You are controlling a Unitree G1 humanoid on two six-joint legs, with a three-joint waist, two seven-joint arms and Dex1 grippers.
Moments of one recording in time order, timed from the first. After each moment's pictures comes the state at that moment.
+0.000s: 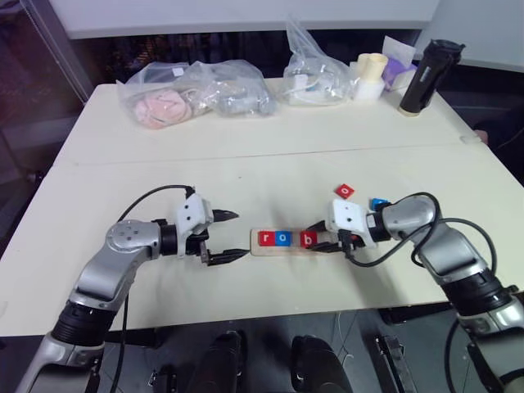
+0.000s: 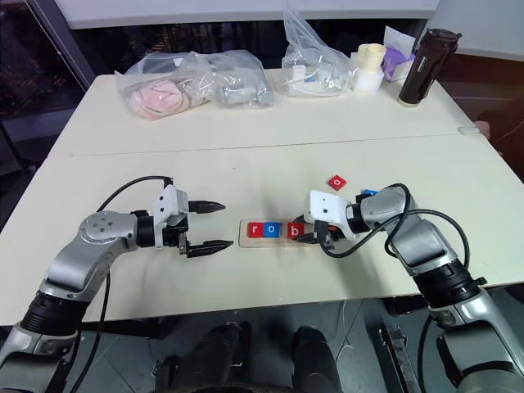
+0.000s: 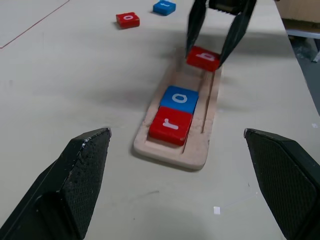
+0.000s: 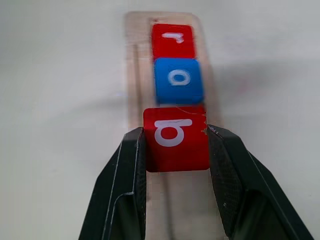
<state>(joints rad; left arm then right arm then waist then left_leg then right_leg) -0.31 0.62 -0.11 -0.19 -0.35 0.36 -1.06 -0.53 -0.75 0.29 -0.01 0.09 0.27 1.22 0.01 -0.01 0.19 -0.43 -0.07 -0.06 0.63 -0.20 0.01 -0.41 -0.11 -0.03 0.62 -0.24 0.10</state>
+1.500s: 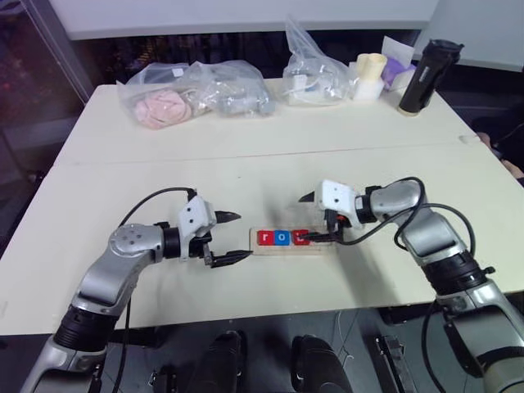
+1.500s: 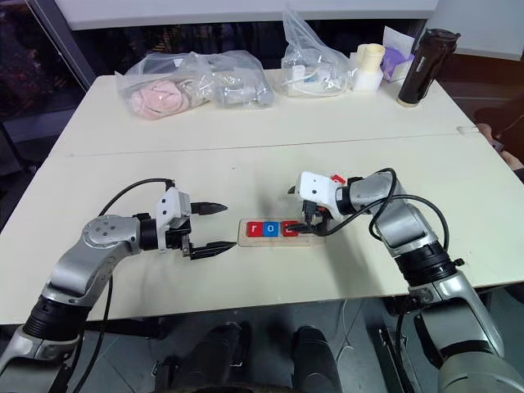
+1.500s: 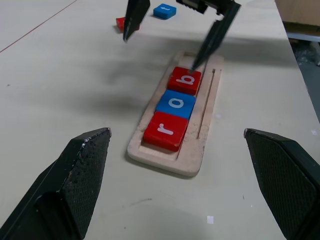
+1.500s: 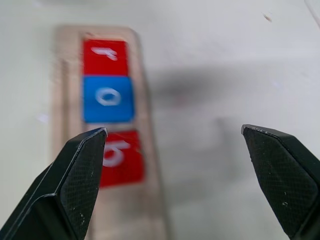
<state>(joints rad) -0.29 0.61 -0.11 -0.21 -0.35 0.36 -1.02 -0.64 -0.69 0.27 0.13 0.01 0.23 1.15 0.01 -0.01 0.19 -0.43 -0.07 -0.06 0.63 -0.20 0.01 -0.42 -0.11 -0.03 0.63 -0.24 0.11</state>
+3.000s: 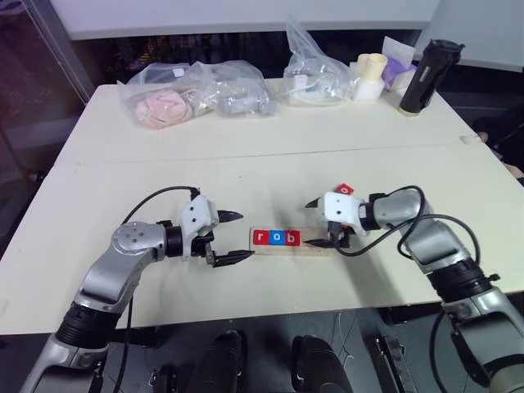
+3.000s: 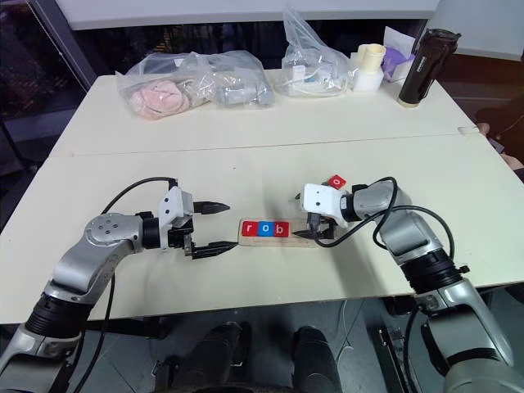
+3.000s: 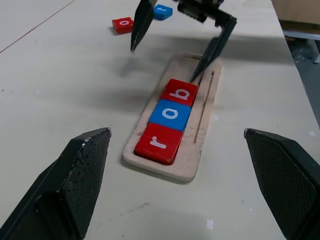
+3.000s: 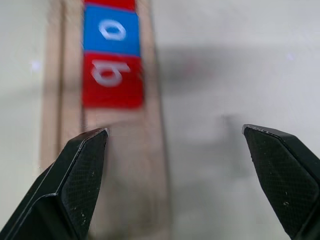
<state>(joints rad) -0.31 0.61 -0.13 -0.20 -0.34 0.36 -1.03 -0.59 -0.73 0.26 0.12 -0.05 0.16 1.11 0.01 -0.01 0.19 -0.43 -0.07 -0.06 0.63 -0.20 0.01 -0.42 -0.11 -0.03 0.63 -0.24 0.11</state>
